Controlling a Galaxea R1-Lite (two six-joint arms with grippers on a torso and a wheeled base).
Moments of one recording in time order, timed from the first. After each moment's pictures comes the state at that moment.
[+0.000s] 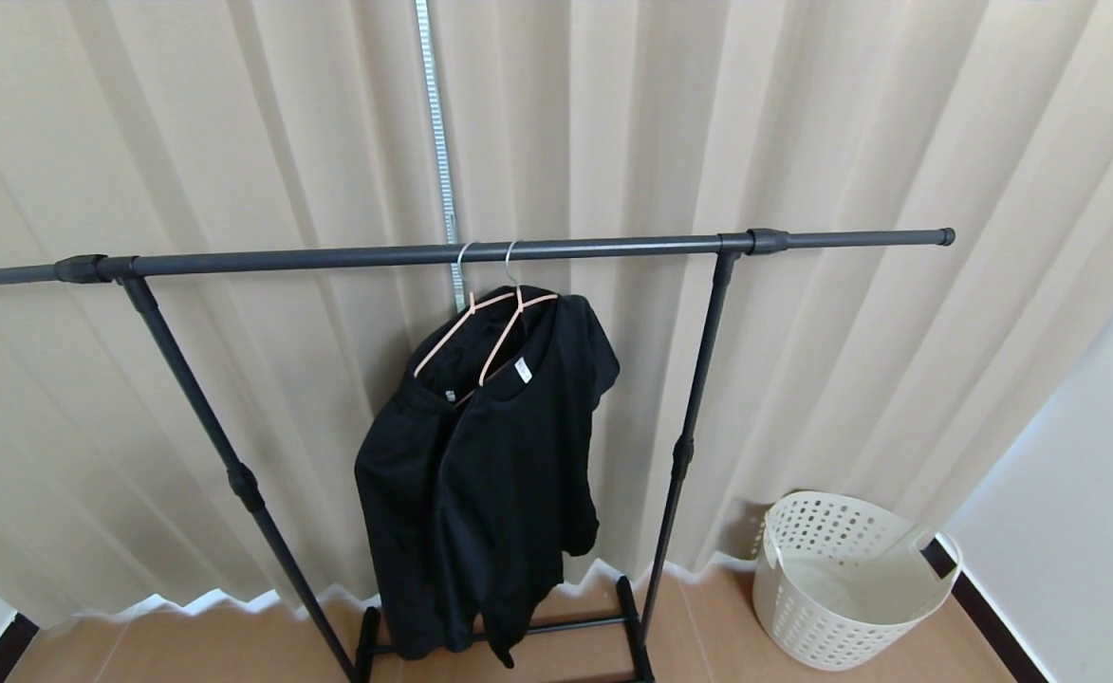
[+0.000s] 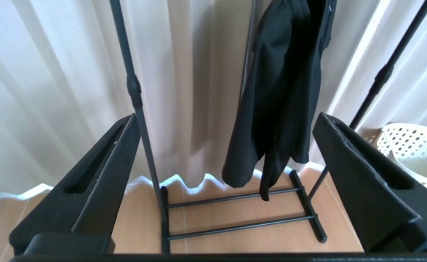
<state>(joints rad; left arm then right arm) 0.00 0.01 -0.02 0.06 -0.02 0.01 0.01 0.01 0.00 -0.11 -0.01 -0.01</state>
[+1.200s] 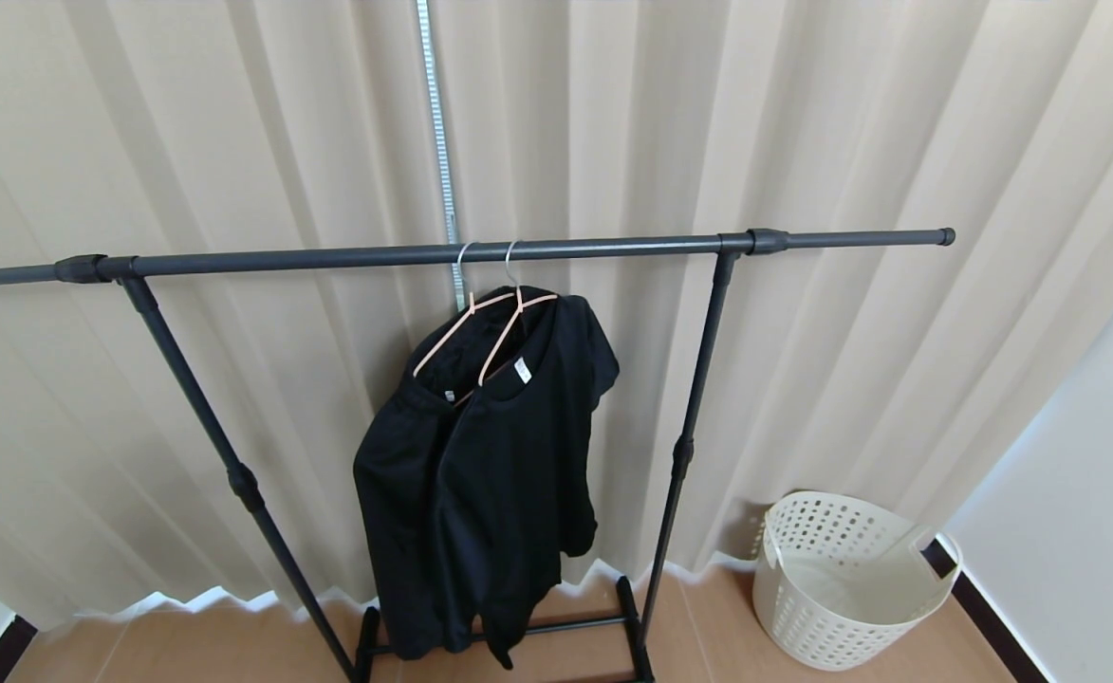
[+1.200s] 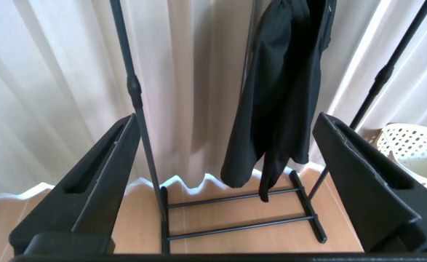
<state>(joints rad) 0.00 0.01 -0.02 0.06 -0.02 0.01 0.01 0.01 0.00 -0.11 -0.01 0.00</state>
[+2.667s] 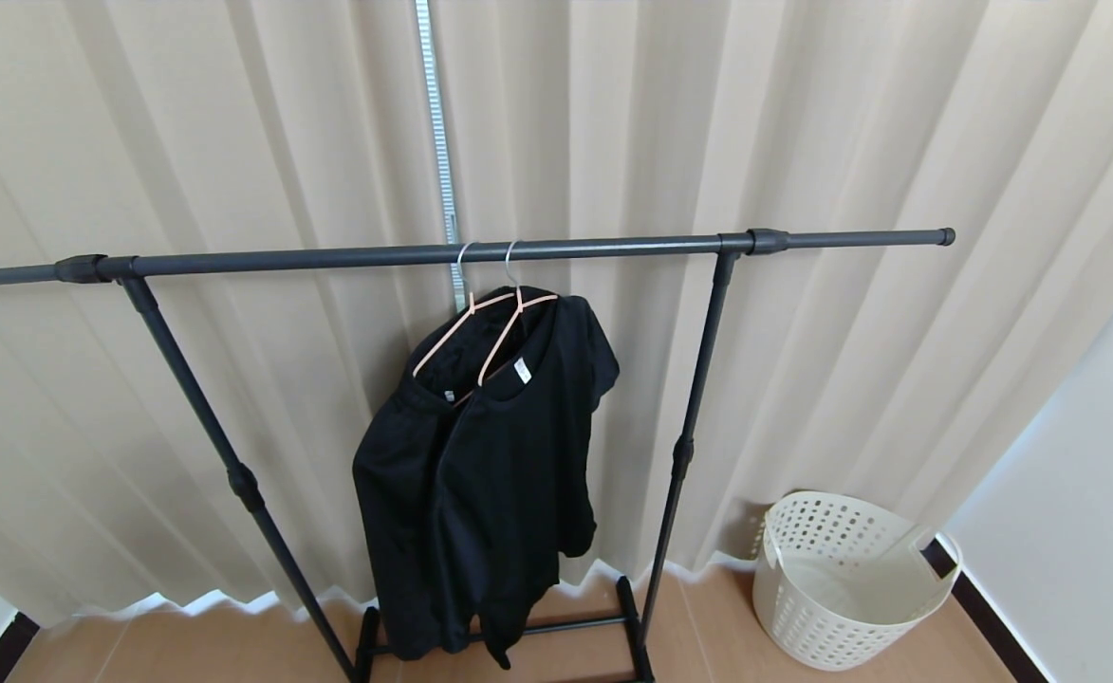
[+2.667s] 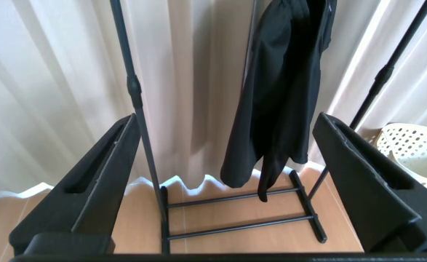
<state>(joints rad) 0.00 0.01 -0.02 0.06 -0.02 0.01 0.01 0.01 0.00 -0.11 -0.02 0.00</state>
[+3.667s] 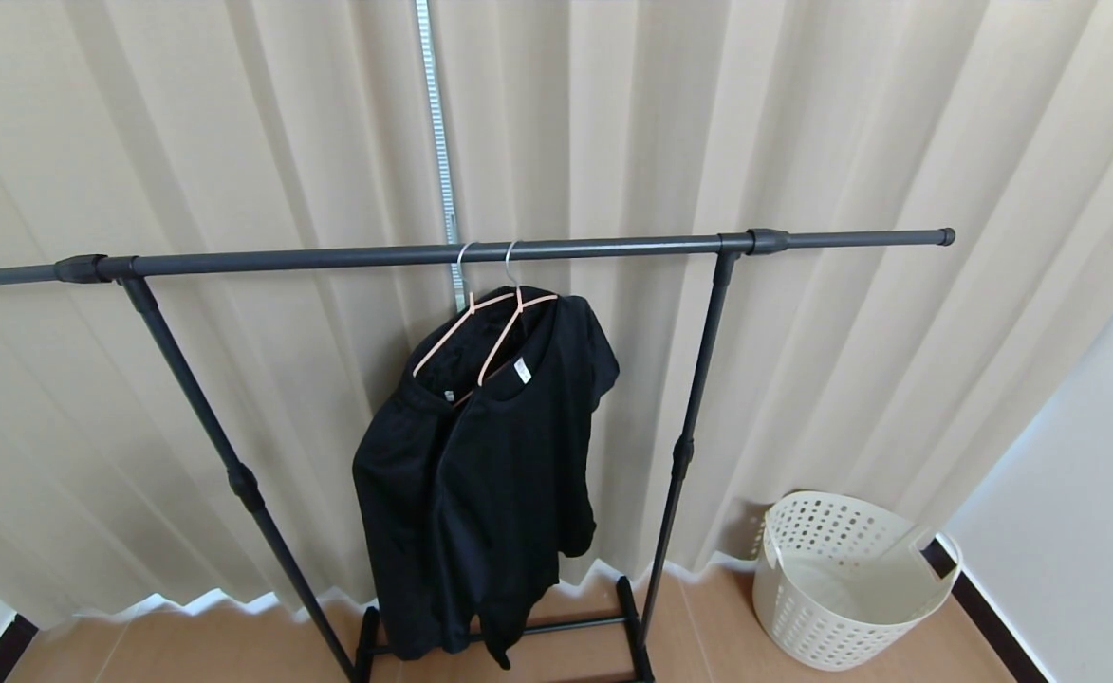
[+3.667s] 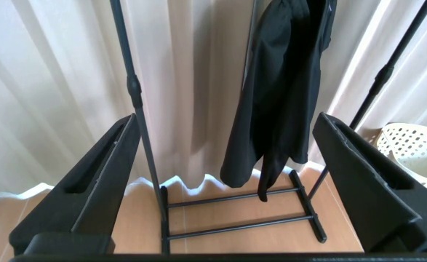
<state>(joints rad) 0.00 0.01 -0.02 0.06 -0.02 0.01 0.01 0.01 0.00 -0.11 -0.02 0.00</state>
